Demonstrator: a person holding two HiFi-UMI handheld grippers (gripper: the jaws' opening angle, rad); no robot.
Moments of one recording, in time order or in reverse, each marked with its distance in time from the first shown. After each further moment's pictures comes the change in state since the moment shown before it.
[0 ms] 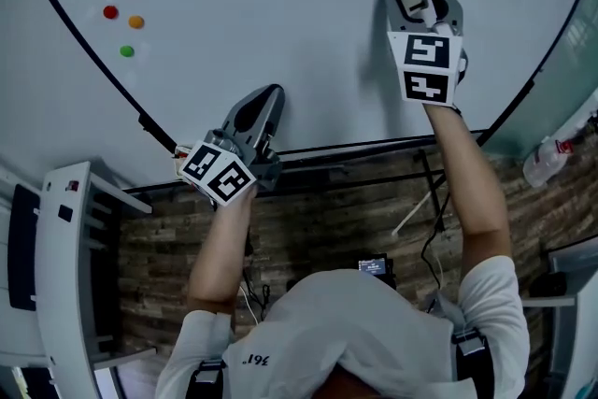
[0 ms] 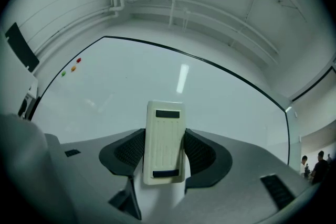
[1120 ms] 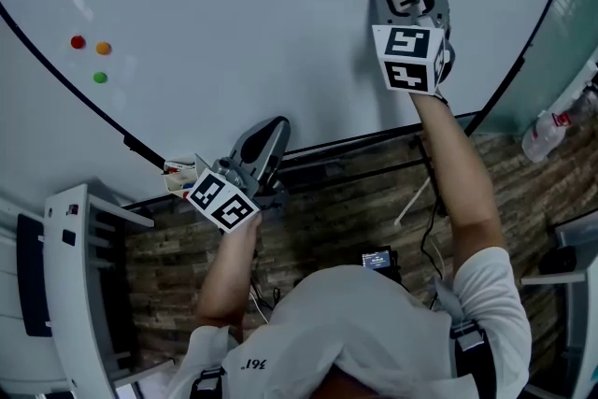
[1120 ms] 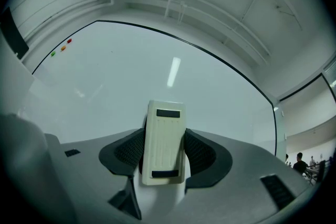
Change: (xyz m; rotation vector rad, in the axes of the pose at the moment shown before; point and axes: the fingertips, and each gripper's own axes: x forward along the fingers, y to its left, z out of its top) left arm 0.000 -0.032 -0.055 -0.114 0.054 -0.114; right arm 0.012 -0.032 -0.056 -0.034 0.075 -0.113
